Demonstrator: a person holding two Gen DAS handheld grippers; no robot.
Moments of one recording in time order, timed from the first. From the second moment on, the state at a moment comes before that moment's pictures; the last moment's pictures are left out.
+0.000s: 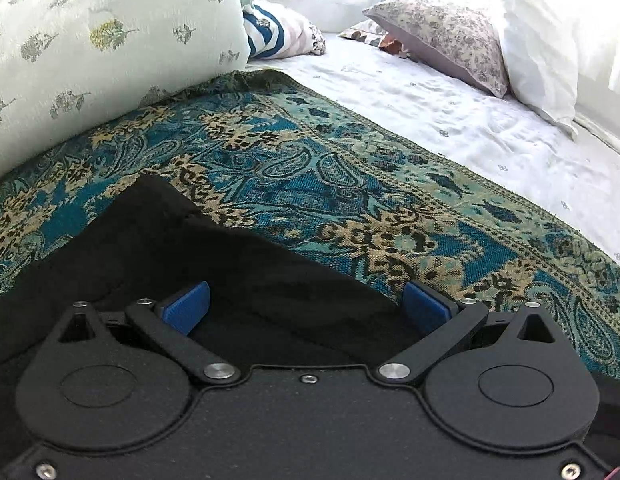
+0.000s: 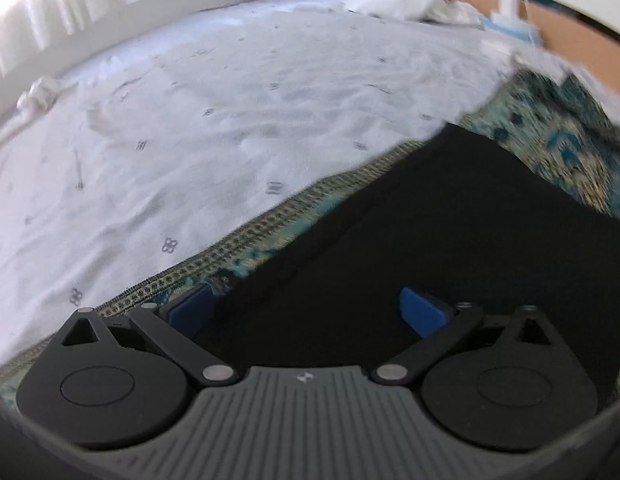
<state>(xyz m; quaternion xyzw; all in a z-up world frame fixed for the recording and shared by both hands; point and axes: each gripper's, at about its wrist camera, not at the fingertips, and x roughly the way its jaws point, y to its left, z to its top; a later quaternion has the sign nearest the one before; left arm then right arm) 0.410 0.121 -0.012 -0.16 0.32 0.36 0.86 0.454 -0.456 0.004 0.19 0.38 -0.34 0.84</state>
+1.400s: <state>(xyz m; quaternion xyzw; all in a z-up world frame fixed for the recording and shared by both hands) 0.076 0.162 0.056 -0.20 0.31 0.20 0.91 -0.056 -0.503 0.058 0.26 0.22 -0.33 0.88</state>
